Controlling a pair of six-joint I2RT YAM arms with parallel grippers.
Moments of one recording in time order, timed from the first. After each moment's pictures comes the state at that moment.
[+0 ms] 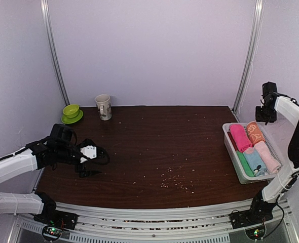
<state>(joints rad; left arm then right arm) -0.49 0.98 0.59 -0.38 0.36 0.94 -0.24 1.60 1.39 -0.68 0.33 0.02</state>
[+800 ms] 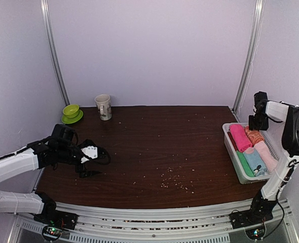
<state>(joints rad) -0.49 1.01 0.59 -0.37 0.34 0.94 -0.23 1.79 1.36 -0.59 0.32 0.03</state>
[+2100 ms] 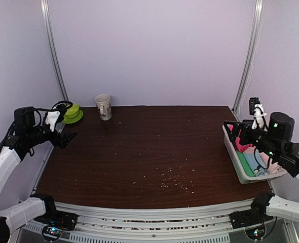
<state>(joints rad) 0.01 0.81 0.76 -0.39 0.47 0.57 0.59 0.62 0.75 -0.36 0.27 0.24</state>
